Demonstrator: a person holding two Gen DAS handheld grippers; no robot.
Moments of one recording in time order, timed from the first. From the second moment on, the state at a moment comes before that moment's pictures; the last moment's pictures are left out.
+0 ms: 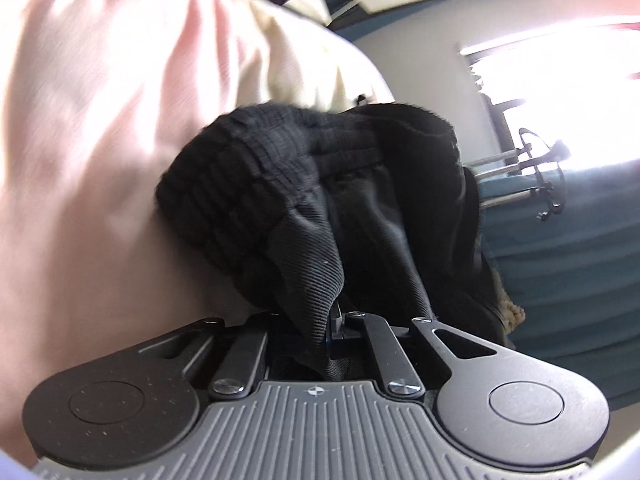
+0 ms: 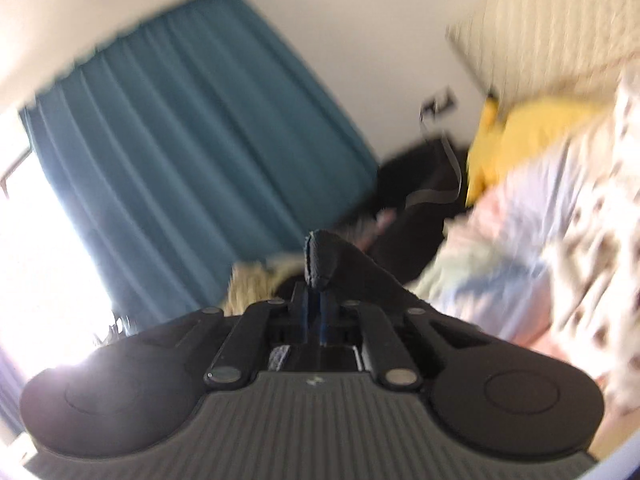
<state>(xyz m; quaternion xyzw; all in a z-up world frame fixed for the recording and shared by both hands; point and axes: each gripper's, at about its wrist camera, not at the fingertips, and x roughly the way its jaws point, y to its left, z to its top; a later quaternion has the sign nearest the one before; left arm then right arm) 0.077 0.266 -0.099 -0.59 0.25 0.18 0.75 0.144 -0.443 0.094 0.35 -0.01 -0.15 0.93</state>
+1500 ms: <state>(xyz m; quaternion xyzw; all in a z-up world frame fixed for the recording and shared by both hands) 0.185 0.305 -0.017 -0.48 0.22 0.19 0.83 0.128 -0.419 -0.101 0.33 0.18 -0.29 0.88</state>
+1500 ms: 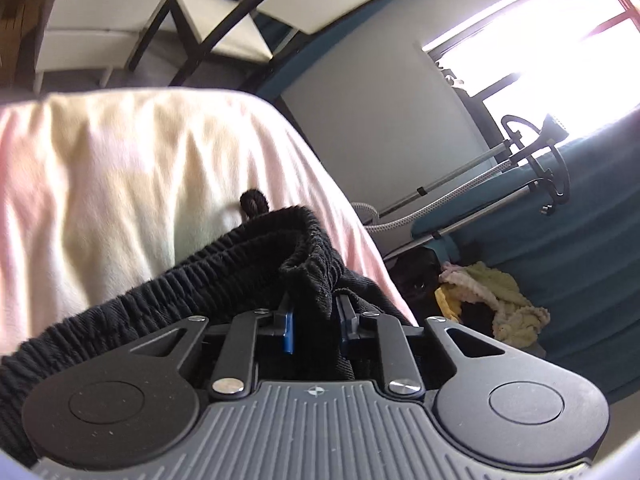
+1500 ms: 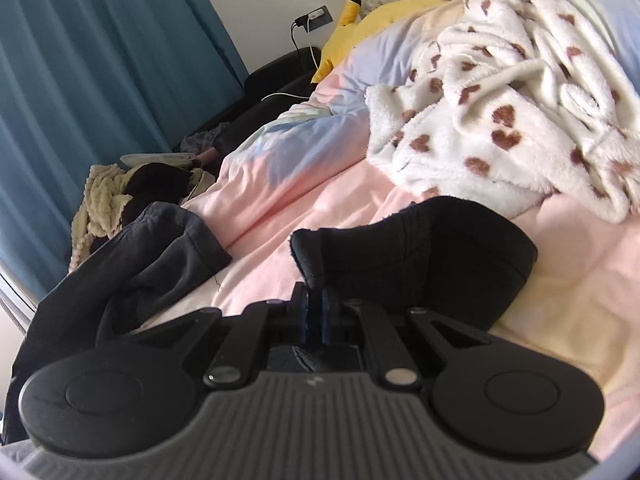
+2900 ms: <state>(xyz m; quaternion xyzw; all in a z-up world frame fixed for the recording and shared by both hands) -0.101 0.350 0.049 -0.49 0.14 0.06 0.86 -0.029 -0.554 0.090 0.45 -0.05 -0.11 0.89</state>
